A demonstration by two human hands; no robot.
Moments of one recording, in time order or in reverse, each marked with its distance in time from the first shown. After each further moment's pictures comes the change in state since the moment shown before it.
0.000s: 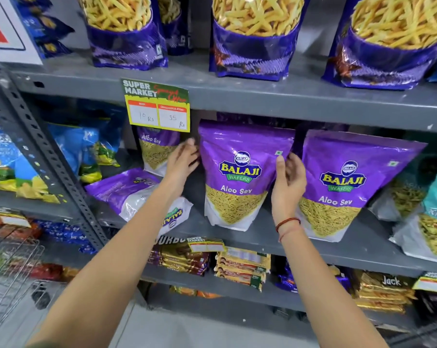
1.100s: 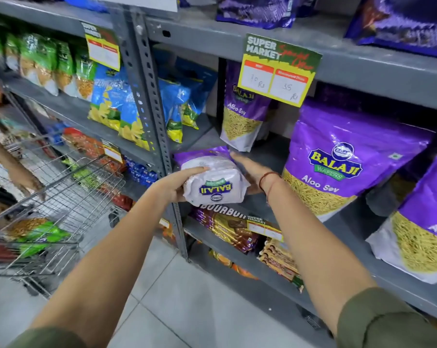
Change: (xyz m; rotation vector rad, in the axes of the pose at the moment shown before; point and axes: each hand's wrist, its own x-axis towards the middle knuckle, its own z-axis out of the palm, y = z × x) left_hand -0.069 -0.023 -0.191 0.095 0.084 -0.691; right_hand -0.090 0.066 0.170 -0.492 -1.144 1.034
